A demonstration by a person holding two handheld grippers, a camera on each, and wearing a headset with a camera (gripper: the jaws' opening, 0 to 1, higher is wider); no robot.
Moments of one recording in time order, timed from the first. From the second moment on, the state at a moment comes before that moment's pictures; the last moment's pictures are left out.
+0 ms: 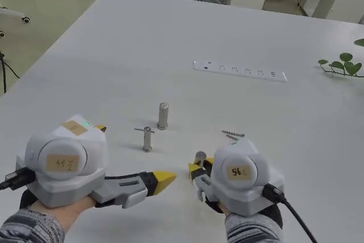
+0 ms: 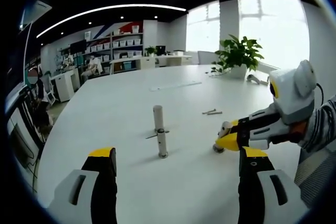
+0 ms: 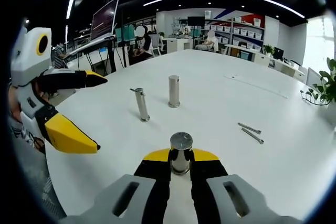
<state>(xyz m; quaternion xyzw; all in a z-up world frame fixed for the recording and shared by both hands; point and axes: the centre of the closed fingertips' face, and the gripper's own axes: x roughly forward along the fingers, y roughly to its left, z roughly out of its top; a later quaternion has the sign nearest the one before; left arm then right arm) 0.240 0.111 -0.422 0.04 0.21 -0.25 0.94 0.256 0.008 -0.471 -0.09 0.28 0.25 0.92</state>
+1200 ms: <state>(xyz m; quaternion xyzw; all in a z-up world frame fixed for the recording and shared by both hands) 0.236 0.102 -0.419 0.03 0.21 -0.25 0.94 0.255 -0.040 -0.459 -0.10 0.31 0.32 0.89</state>
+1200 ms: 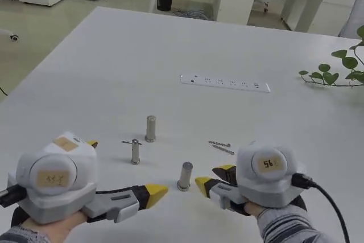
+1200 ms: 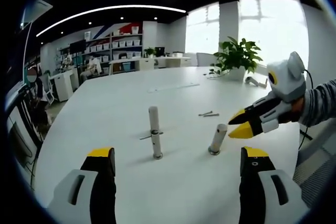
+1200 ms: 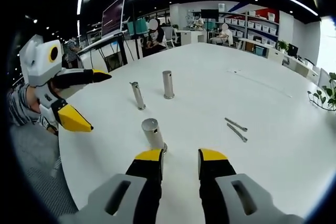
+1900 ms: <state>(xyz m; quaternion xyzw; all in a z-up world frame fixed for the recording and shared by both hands) 0.234 0.100 -0.423 0.04 0.22 -0.26 0.94 0.315 -0.081 -0.473 -0.13 0.38 0.34 0.85</state>
